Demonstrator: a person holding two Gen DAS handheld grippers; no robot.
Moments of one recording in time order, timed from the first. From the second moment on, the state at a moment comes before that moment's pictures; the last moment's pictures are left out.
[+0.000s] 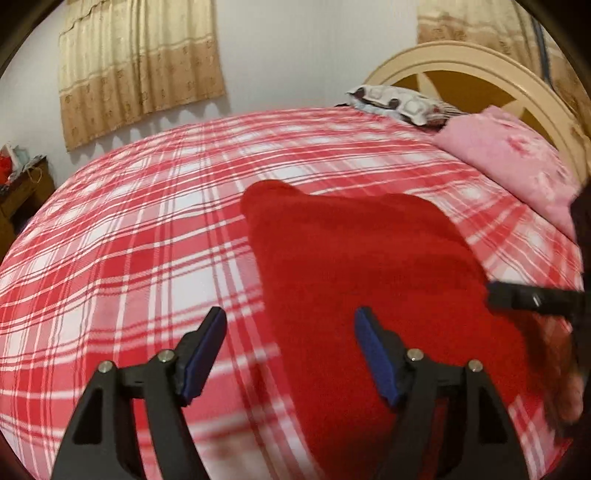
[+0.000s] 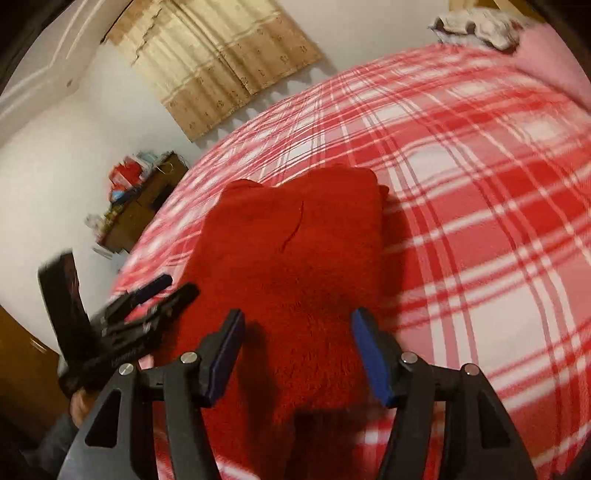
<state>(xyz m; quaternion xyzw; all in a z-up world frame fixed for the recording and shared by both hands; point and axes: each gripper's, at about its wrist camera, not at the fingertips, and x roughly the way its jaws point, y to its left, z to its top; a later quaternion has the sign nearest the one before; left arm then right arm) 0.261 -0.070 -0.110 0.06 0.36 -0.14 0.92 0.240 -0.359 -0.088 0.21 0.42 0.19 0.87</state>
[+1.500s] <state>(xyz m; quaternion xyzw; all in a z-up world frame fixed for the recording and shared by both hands) 0.268 -0.085 -0.111 0.01 0.39 -0.19 0.90 0.312 -0.354 -0.095 0.28 0.41 0.21 0.84</state>
